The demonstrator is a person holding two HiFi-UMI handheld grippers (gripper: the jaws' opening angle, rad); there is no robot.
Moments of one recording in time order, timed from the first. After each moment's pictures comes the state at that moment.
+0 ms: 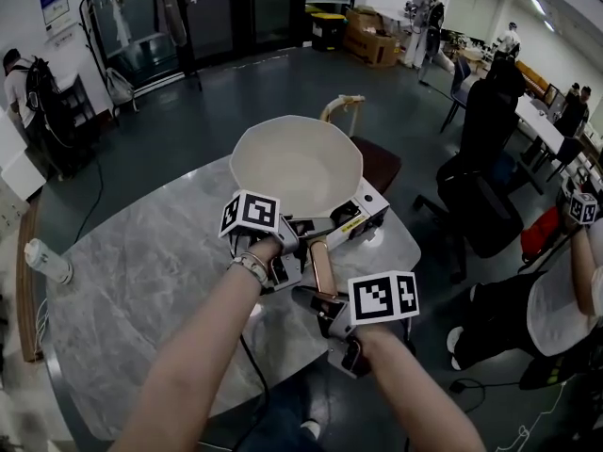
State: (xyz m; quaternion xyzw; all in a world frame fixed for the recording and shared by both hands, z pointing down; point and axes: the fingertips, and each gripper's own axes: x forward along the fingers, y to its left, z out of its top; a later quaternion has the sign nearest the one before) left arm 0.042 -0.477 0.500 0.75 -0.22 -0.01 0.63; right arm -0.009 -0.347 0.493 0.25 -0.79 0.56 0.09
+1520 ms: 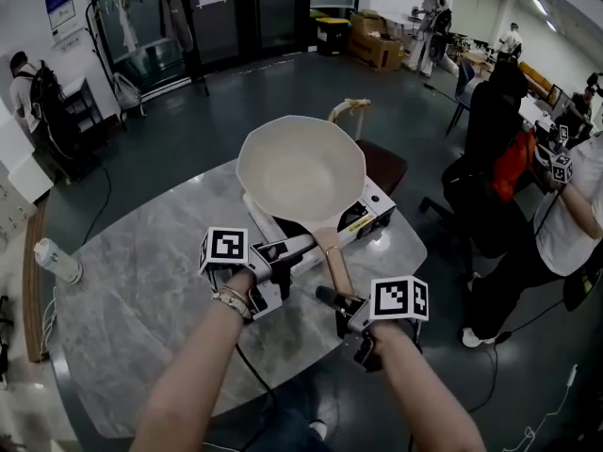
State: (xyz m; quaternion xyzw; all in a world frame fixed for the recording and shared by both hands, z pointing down) left arm -0.011 -0.430 0.500 0.72 -0.22 -0.11 0.65; right arm 0.026 -0.350 0.527 0.29 -0.74 0.60 0.03
